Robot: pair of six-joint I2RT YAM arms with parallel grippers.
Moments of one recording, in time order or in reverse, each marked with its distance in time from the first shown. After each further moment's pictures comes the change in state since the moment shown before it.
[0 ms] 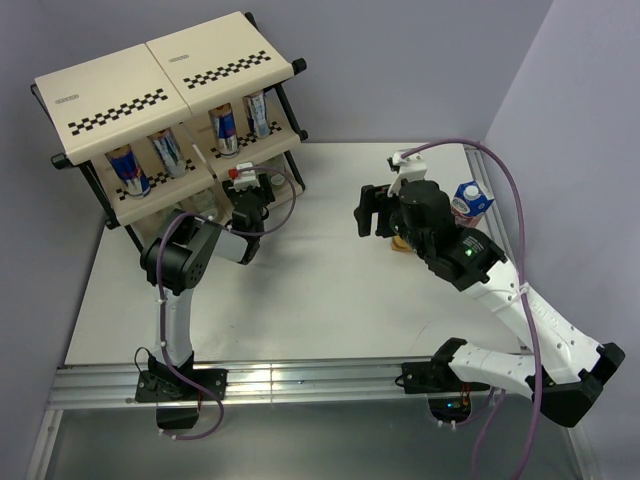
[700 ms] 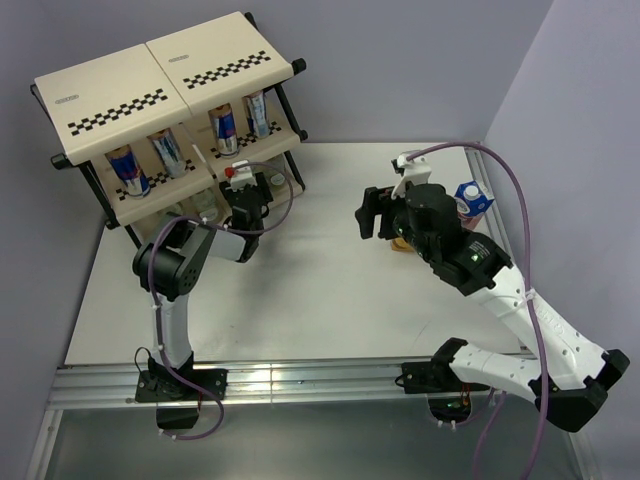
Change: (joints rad) left arm -0.004 -0.063 -0.006 -0.141 -0.054 -0.067; right arm 0.000 -0.034 -0.014 0.010 -0.021 -0.003
